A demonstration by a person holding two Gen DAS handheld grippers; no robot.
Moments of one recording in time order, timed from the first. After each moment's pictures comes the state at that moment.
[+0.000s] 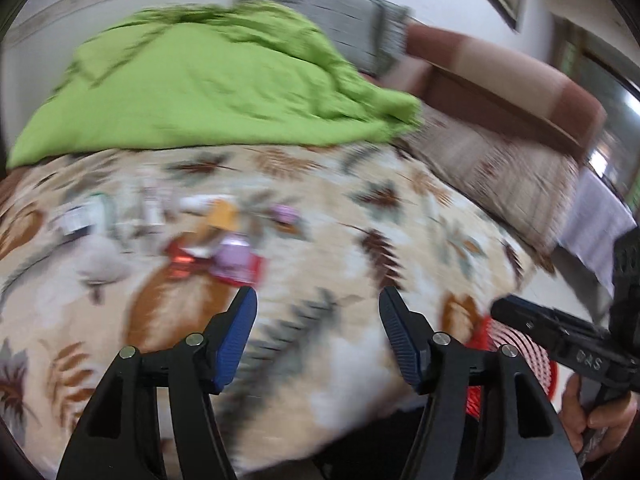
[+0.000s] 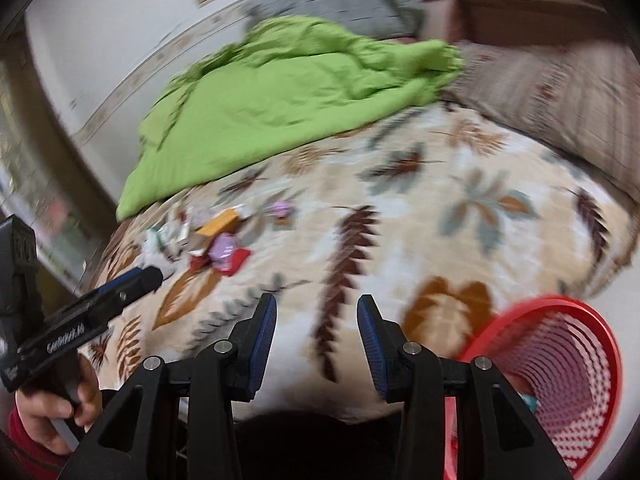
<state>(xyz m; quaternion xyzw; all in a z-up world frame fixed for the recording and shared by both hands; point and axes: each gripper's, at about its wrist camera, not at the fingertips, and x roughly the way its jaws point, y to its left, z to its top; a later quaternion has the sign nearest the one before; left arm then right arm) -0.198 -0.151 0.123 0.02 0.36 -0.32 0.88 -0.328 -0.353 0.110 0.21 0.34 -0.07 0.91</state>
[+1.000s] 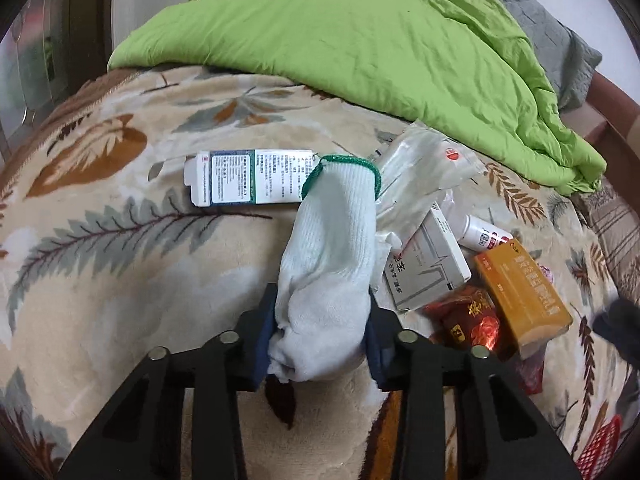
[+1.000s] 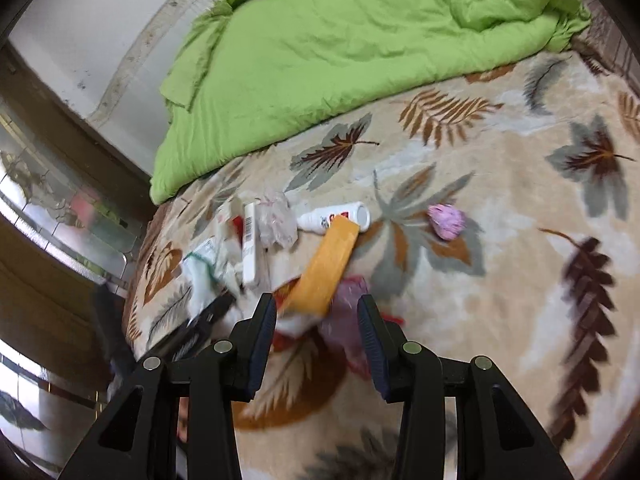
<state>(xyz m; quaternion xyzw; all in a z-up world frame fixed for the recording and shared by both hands) -0.008 -0.043 0.025 -0.05 0.43 -0.11 0.90 -0.085 -0.290 0.064 0.29 0.42 0.04 0.86</state>
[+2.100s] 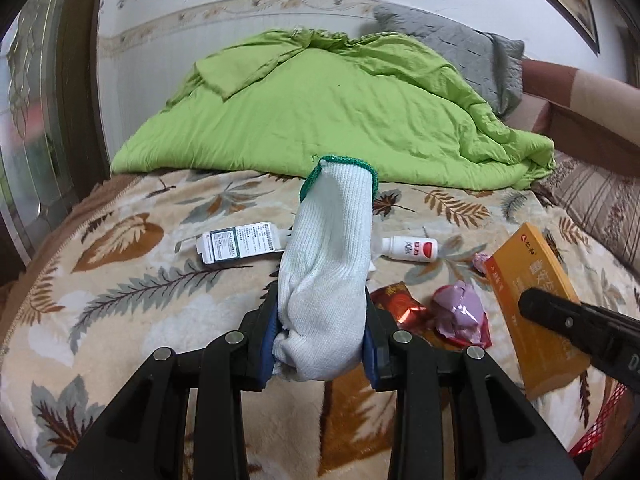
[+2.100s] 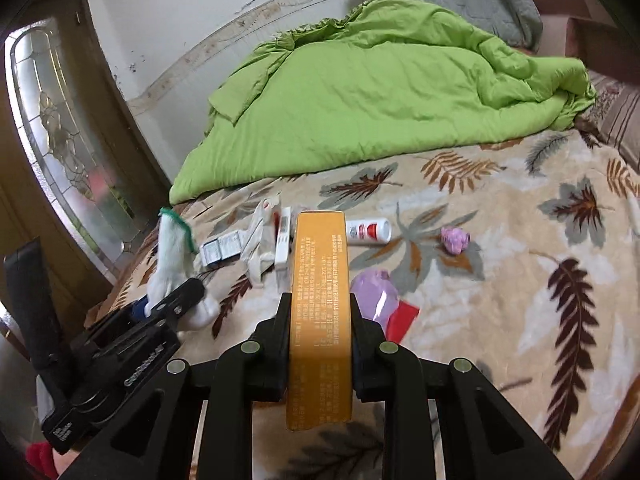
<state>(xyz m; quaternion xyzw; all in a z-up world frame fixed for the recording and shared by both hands) -0.110 -0.067 0.079 0.04 0.28 -0.14 0.95 -0.165 -0.237 0.074 0.19 0.31 0.04 0.93</state>
